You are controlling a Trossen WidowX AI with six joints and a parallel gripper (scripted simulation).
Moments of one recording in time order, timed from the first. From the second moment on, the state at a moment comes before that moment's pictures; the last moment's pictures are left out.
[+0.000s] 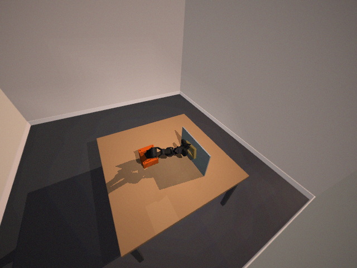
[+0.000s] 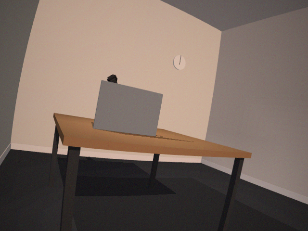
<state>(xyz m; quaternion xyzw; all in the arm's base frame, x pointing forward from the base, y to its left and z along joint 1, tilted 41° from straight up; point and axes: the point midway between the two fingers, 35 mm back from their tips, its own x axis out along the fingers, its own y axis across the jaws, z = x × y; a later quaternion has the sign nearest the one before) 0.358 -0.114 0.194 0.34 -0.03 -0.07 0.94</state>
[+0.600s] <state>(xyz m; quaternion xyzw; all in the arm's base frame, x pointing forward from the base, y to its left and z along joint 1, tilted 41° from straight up) 0.358 -0.115 0.195 0.34 -0.03 -0.07 0.94</state>
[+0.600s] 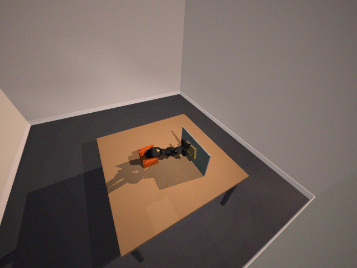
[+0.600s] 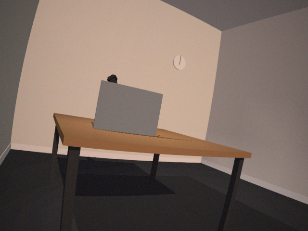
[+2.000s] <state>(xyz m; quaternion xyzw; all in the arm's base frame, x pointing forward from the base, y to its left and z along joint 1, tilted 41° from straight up) 0.358 -0.118 0.198 0.34 -0.03 -0.07 0.94</state>
